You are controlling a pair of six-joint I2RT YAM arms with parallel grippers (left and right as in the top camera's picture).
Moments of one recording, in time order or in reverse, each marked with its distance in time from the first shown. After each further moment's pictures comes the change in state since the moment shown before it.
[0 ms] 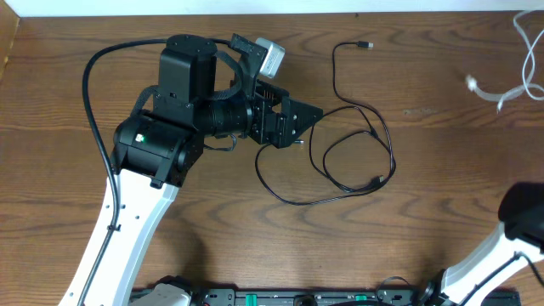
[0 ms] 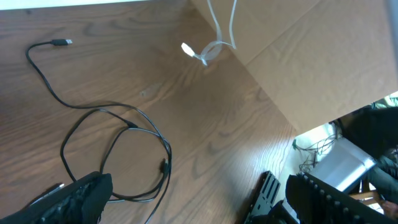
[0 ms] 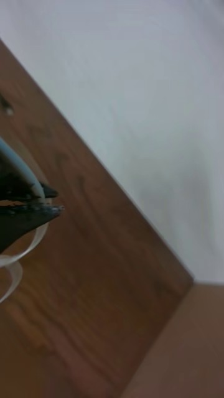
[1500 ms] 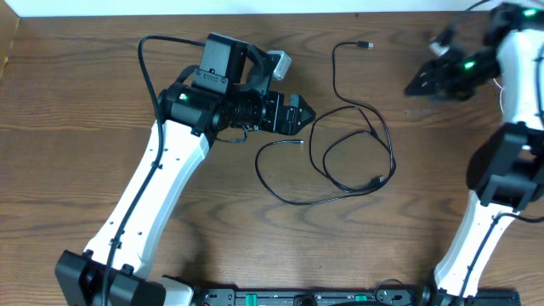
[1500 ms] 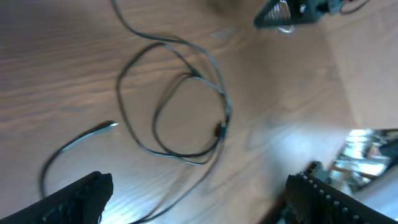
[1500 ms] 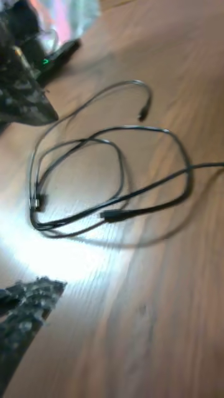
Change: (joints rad) left arm -0.001 0.221 -0.009 -0.113 -0.174 0.018; right arm 0.247 0.252 -0.241 -0.563 -0.534 -0.717
